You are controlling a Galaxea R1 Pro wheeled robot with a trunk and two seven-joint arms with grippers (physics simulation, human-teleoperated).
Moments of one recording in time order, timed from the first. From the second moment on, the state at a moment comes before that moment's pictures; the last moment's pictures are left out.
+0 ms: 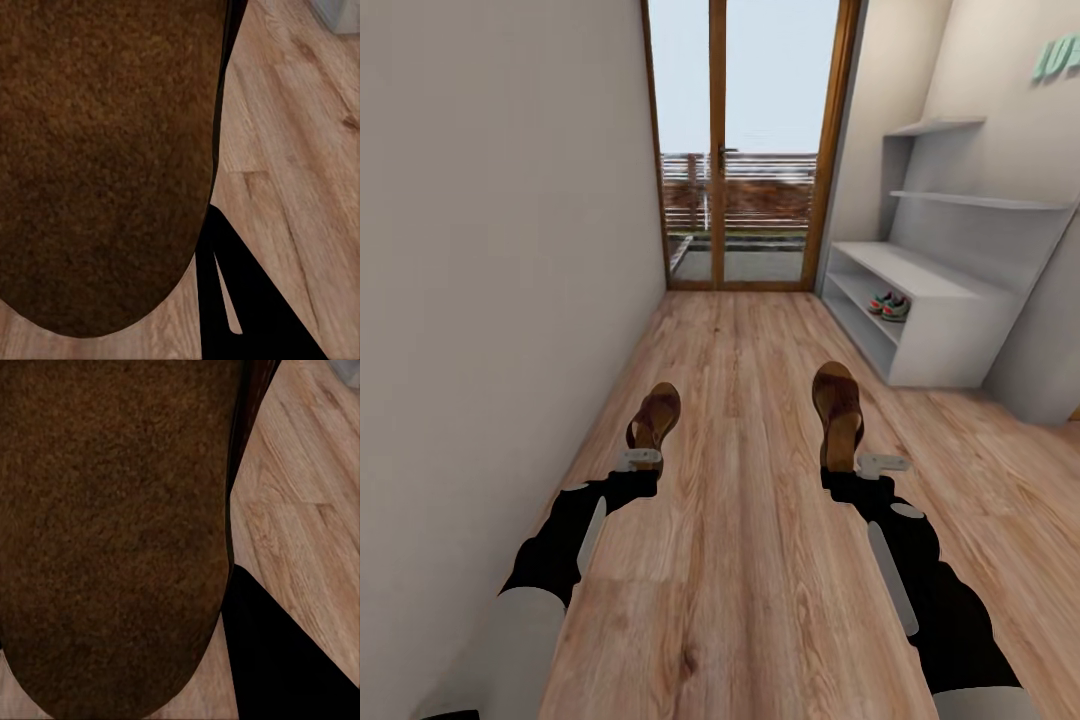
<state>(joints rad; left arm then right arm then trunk) -0.71 -0.11 0.16 -0.88 -0.12 0.46 -0.35 -0.46 -0.01 0.01 -1.40 -0.09 0.60 -0.14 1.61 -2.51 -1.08</state>
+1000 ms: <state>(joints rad) -0.71 -0.11 0.16 -0.88 -0.12 0.46 -0.35 -0.46 -0.01 0.01 -1.40 -0.09 0.60 -0.14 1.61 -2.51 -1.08</state>
